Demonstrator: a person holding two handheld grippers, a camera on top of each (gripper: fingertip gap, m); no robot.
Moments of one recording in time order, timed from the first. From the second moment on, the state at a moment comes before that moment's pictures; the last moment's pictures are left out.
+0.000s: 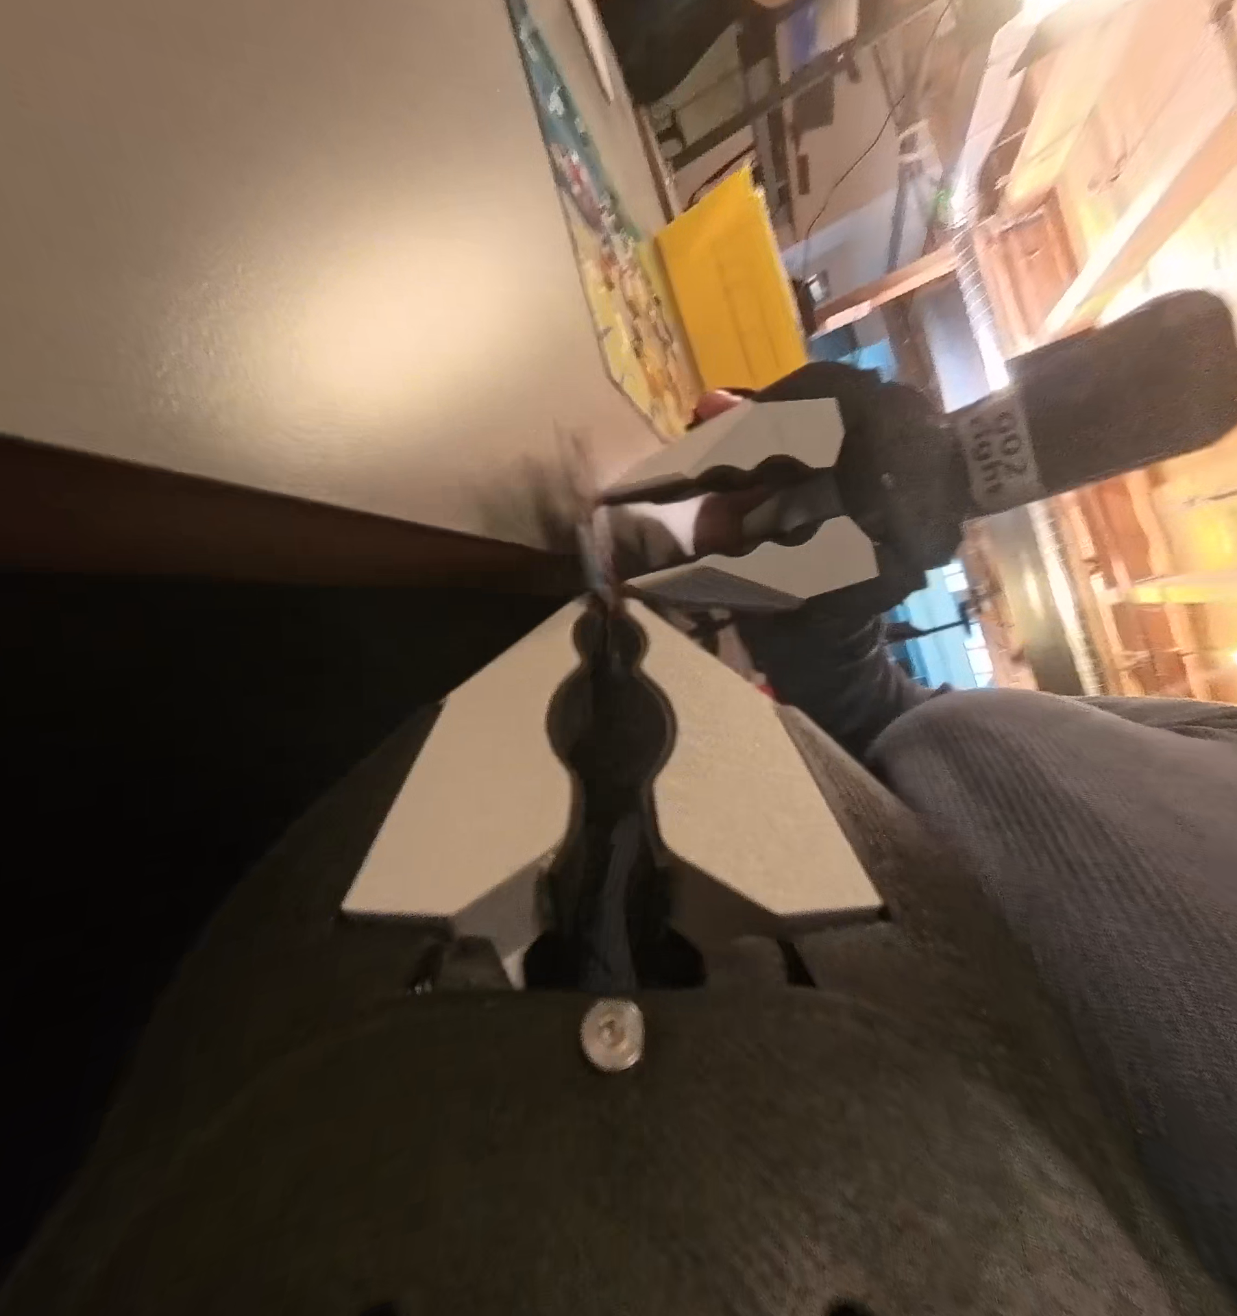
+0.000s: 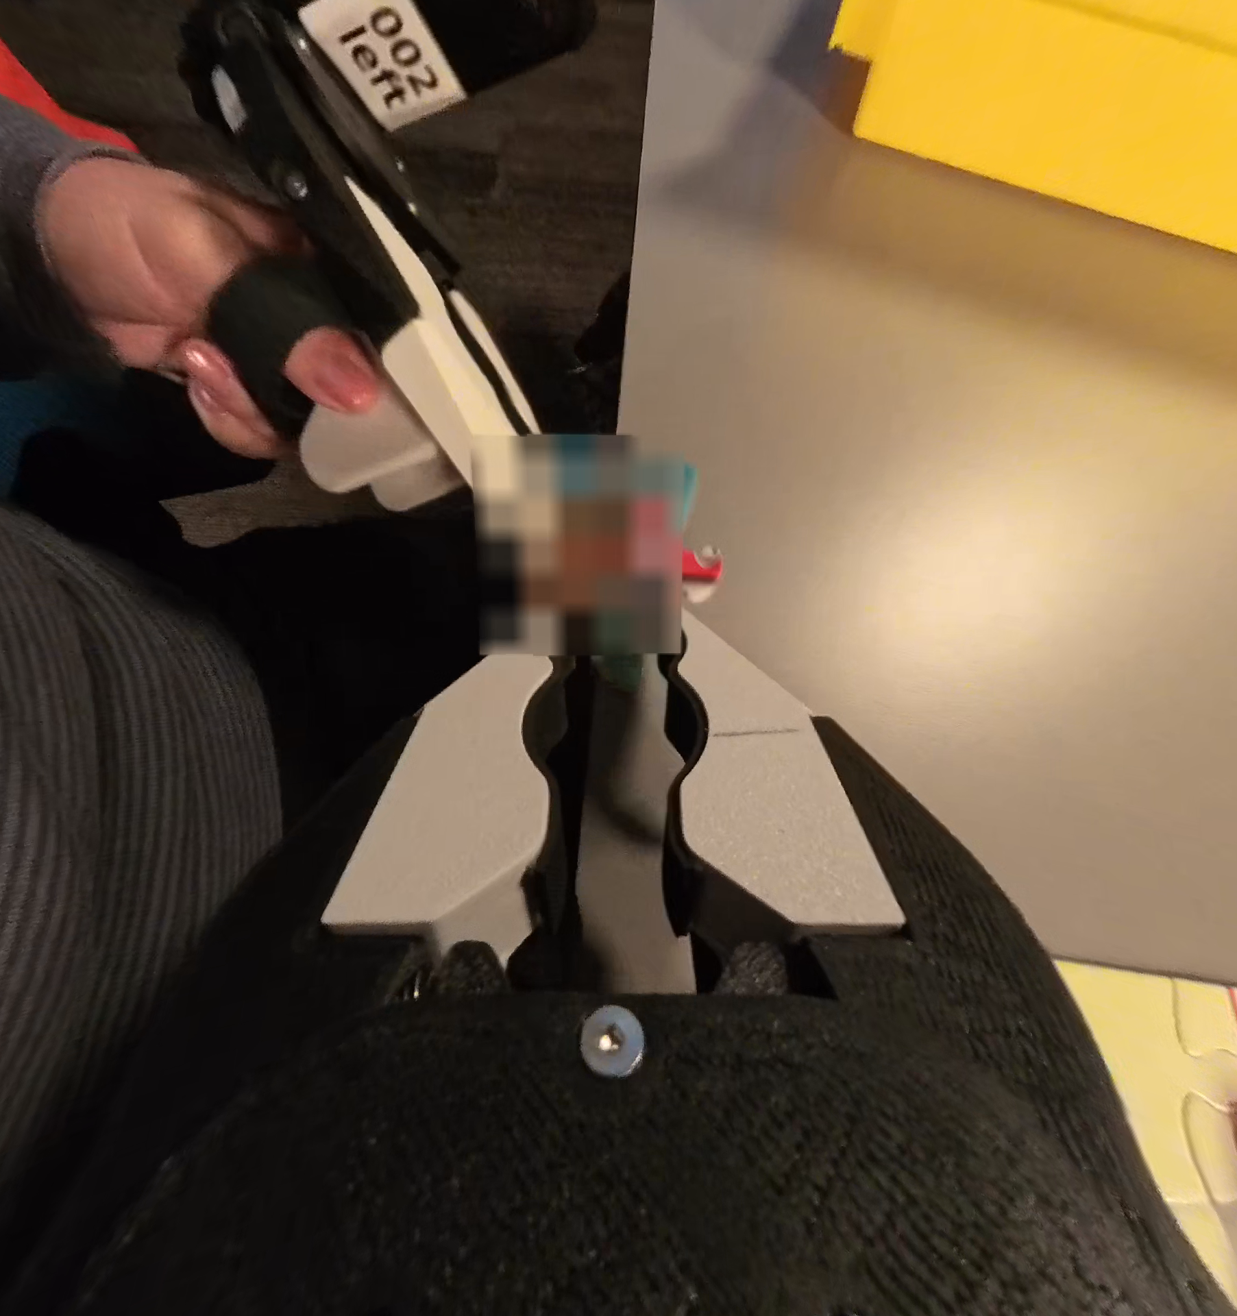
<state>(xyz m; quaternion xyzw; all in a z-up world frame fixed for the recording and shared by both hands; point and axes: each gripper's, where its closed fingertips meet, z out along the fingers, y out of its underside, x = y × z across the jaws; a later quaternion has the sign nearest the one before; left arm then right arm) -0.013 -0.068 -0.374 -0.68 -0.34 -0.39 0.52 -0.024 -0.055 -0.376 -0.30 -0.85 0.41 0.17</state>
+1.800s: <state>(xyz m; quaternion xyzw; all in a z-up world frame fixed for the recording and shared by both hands) 0.036 0.232 -0.316 -0.75 0.38 -0.04 0.54 0.041 0.231 -0.300 -0.62 -0.32 0.72 0.04</state>
